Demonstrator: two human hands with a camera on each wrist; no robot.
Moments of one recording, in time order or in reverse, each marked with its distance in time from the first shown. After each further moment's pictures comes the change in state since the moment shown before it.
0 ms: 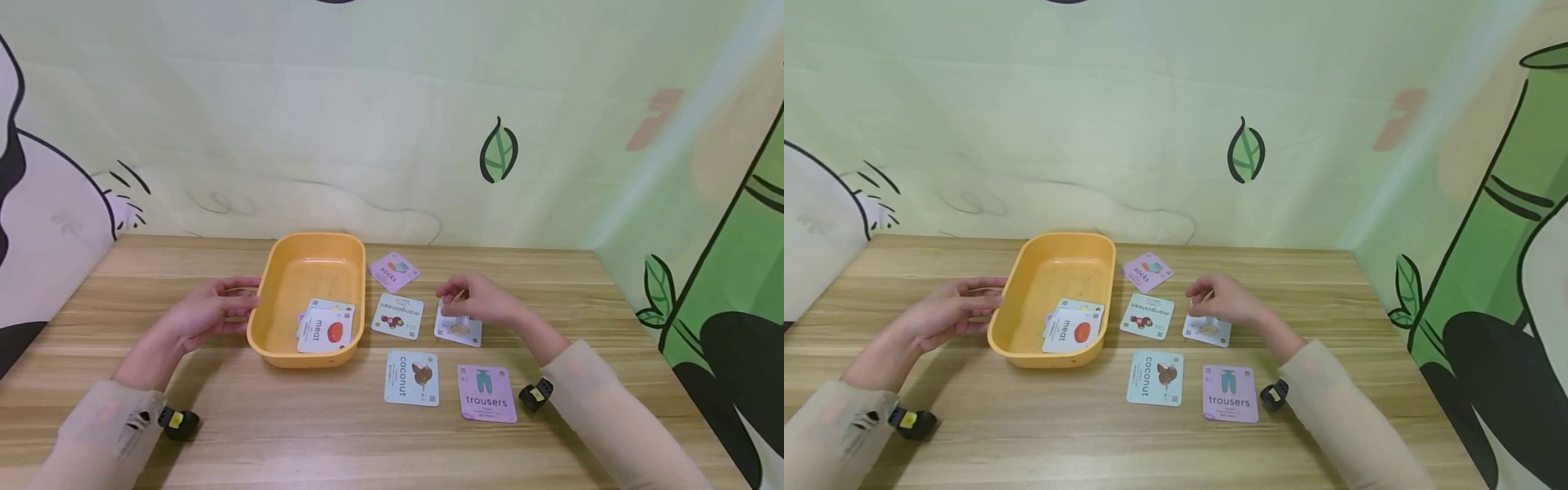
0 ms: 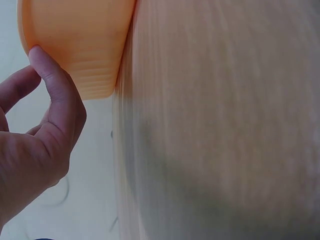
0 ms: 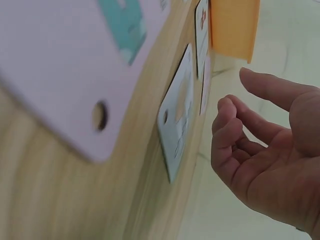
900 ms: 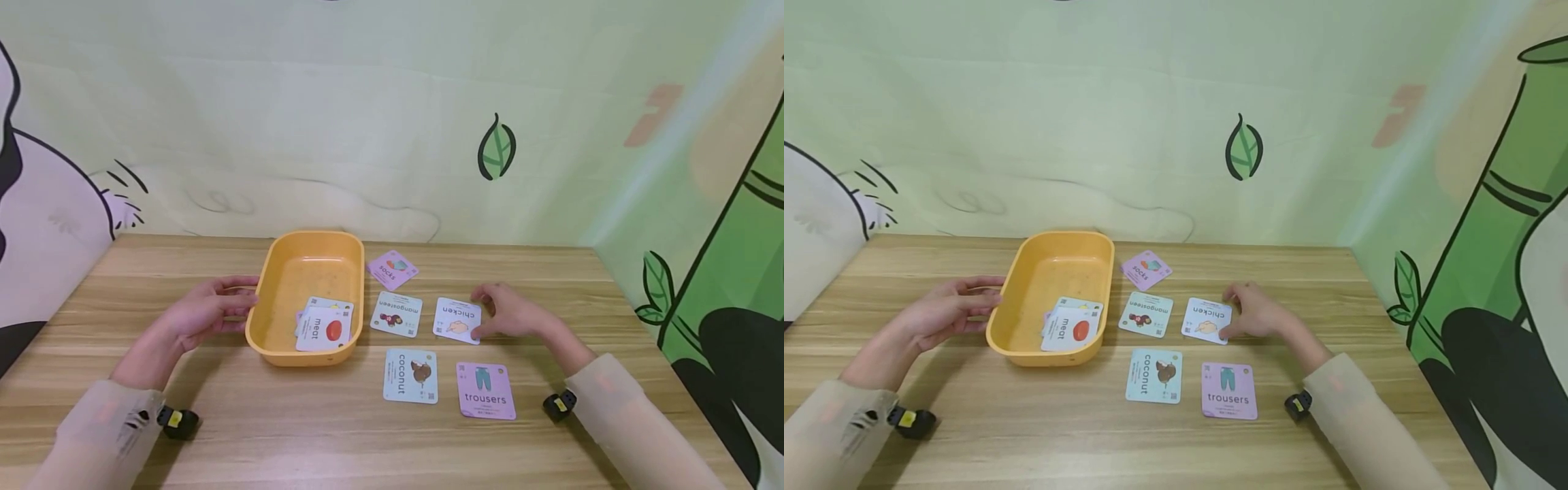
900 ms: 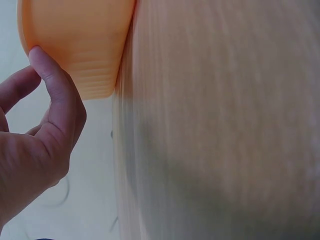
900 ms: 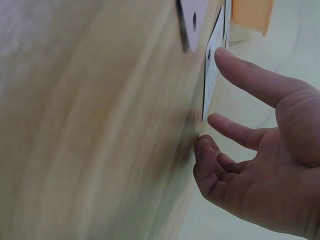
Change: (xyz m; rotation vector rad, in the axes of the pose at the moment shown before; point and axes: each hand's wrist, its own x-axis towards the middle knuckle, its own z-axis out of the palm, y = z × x) left_hand 0.001 -0.001 -0.001 -0.001 -0.002 -0.007; right_hand -0.032 0.038 -0.012 -0.237 0.040 0.046
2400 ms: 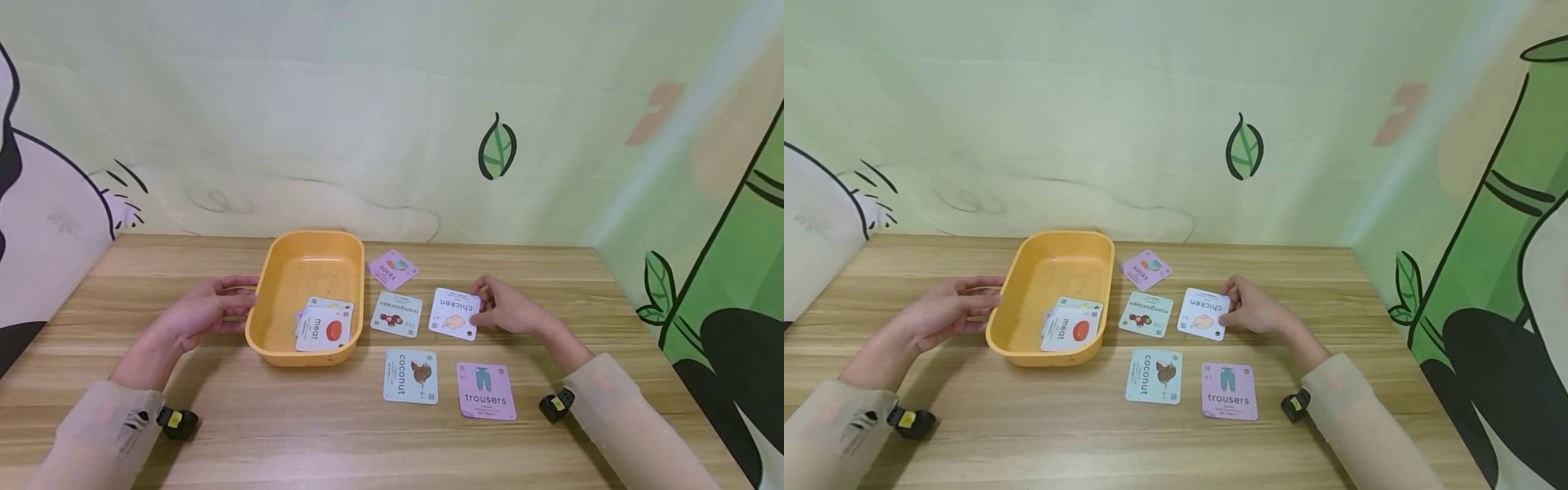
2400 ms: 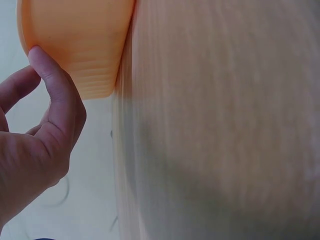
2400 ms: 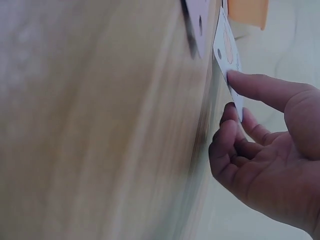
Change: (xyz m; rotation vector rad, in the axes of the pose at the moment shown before) left_hand -0.002 0.003 0.001 0.022 0.019 -0.007; right_hand 0.006 0.003 0.003 0.268 0.017 0.032
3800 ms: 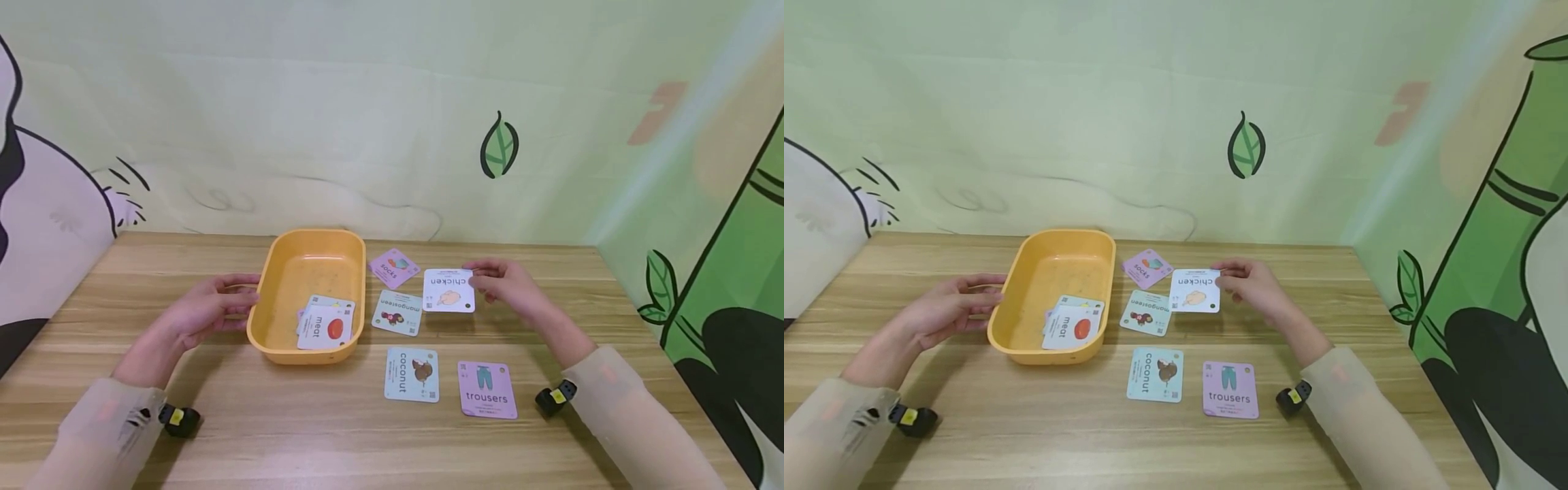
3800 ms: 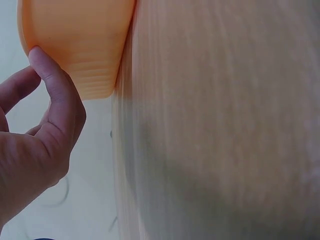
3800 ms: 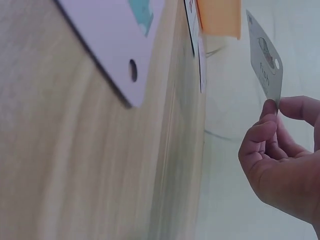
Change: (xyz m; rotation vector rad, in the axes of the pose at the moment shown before) left_hand 0.001 -0.001 -0.001 0.007 0.011 -0.003; right_hand 0.008 -0.020 -0.008 0.378 0.193 0.029
